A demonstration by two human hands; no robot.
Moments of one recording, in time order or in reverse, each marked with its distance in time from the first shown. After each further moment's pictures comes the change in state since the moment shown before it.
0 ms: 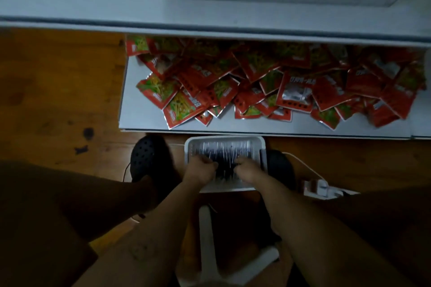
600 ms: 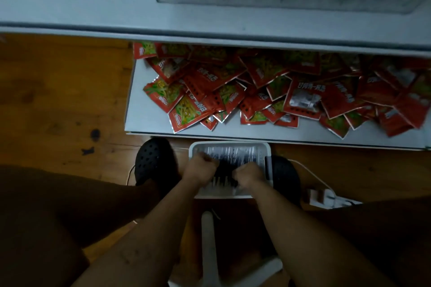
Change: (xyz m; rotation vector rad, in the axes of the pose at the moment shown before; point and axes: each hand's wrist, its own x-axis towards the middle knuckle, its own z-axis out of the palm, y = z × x) left_hand 0.001 0.014 -0.014 0.008 0.042 0.039; right_hand 0.018 -0.004 0.020 0.200 0.214 0.125
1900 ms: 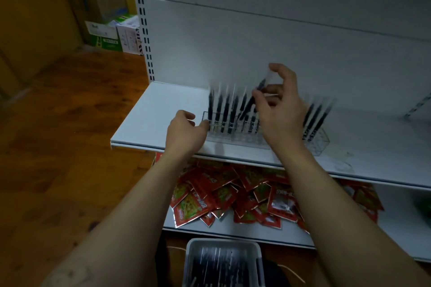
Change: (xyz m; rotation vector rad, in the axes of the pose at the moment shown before) left_hand -0.144 0.193 -0.204 -0.319 0.528 0.640; right_hand -0.284 -0.243 -0.208 0.353 0.837 -1.415
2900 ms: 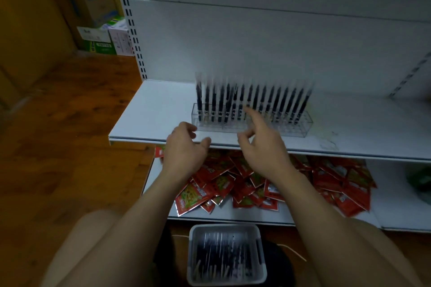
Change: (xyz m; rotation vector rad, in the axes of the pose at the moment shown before) left_hand -0.050 -0.021 0.010 0.250 -0.015 0.157; right_hand -0.072 0.018 -0.029 -0.285 -0.436 0.159
